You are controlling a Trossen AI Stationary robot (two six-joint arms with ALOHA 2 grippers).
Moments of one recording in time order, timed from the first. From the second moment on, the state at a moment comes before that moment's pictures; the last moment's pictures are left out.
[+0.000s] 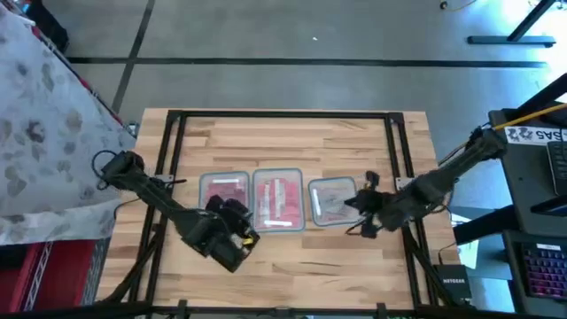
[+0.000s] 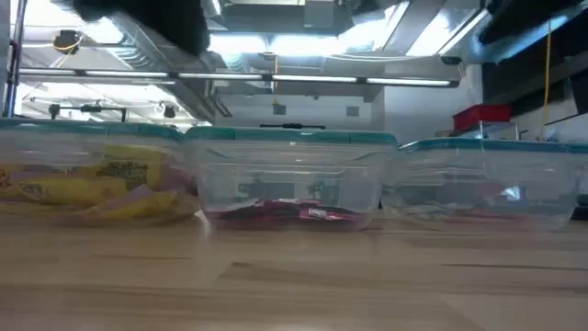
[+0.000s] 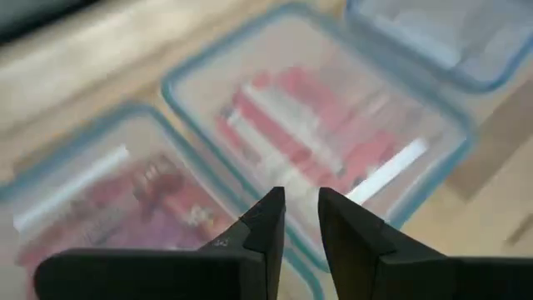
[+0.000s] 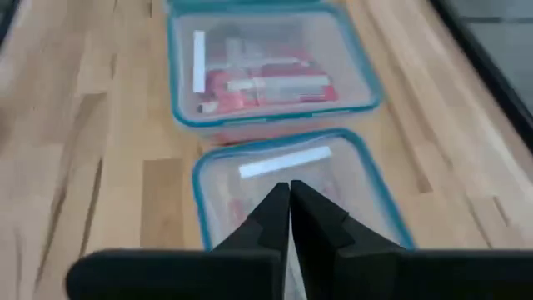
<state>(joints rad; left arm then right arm) -0.64 1.67 1.40 -1.11 -0.90 -1.41 0.62 0.97 0.86 -0.77 0.60 0.52</state>
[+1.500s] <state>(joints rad) -0.42 0.00 0.12 -0.01 -0.79 -0.42 -0.16 0.29 0.23 0.02 -0.36 0.23</state>
